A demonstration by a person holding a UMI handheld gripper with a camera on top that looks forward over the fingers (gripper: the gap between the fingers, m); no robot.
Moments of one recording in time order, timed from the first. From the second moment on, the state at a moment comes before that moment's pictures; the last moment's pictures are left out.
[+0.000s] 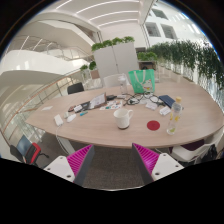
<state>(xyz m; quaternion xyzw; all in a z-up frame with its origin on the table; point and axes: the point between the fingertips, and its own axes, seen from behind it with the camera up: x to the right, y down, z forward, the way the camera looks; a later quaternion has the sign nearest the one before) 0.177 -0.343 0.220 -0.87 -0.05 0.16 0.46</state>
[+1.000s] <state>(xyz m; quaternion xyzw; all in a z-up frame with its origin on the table) 0.446 -0.071 0.091 -0.77 0.06 -0.02 0.63</state>
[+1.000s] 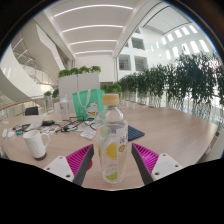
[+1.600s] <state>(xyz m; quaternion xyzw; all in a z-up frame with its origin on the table) 0.432 -0.023 0.149 -0.79 0.00 -0.11 0.60</state>
